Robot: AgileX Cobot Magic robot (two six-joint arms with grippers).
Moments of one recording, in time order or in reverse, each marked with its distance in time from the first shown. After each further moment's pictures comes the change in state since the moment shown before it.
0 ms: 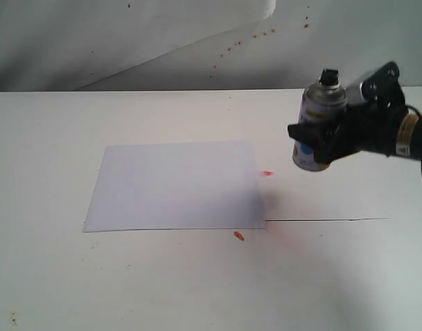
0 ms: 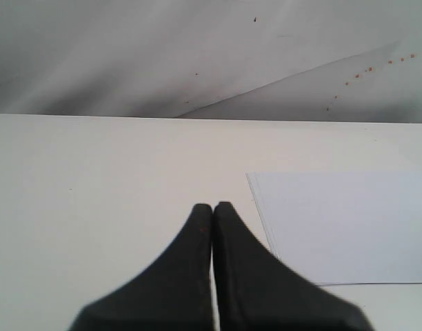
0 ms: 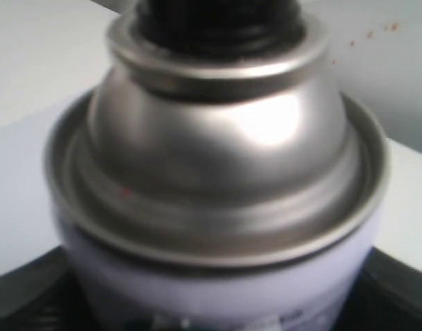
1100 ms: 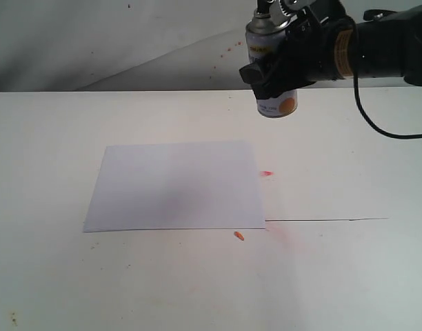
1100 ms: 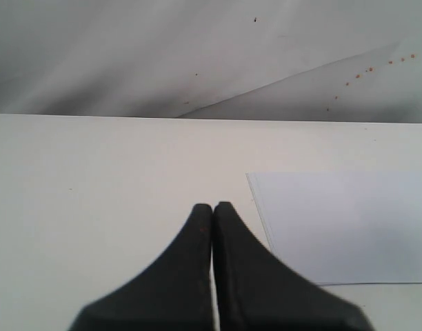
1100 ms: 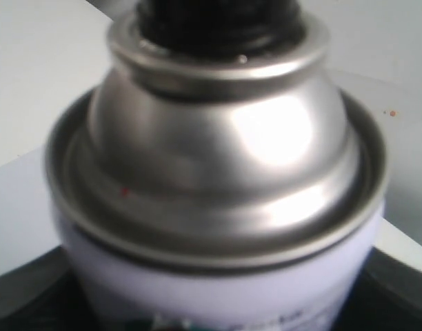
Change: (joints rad) left arm 0.000 0.000 0.000 0.000 0.000 0.000; right arm 0.288 -0.087 -0.360 -0.591 0.426 0.746
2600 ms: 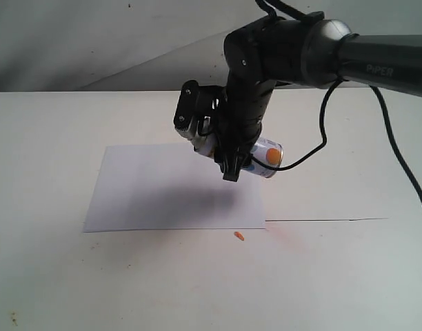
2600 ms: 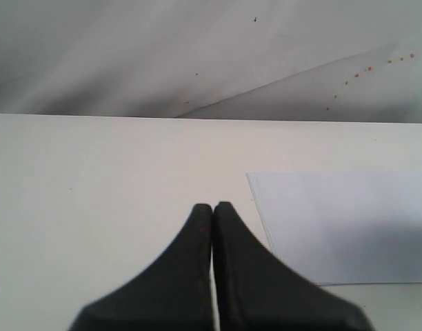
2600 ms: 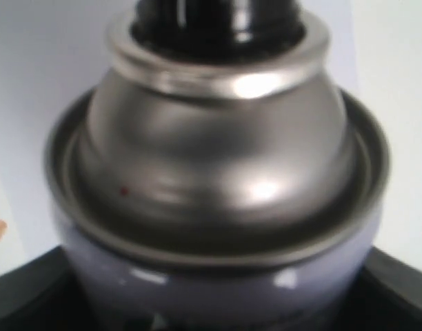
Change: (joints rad) left arm 0.000 0.000 0.000 0.000 0.000 0.000; right arm 0.299 0.417 -0.520 1.644 1.308 -2.186
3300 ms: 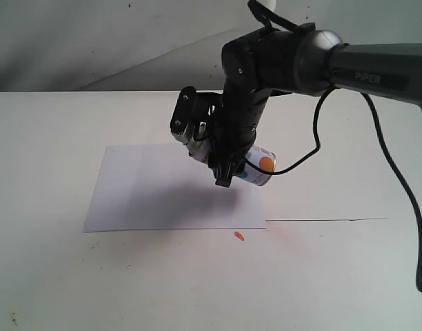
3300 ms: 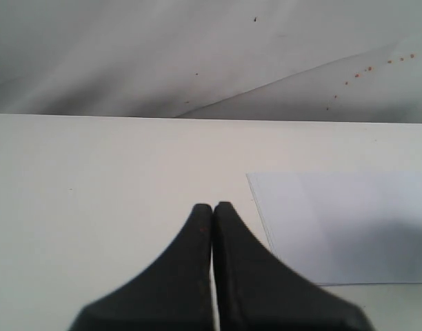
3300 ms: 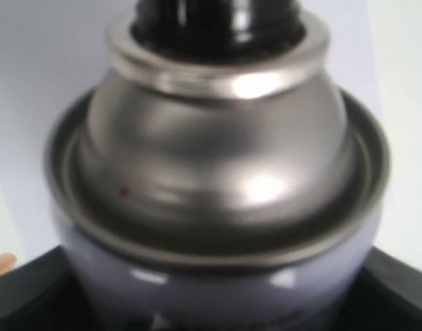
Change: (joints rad) left arm 0.000 0.000 0.000 0.000 0.000 0.000; right arm 0.000 0.031 0.000 0.041 -0.028 0.015
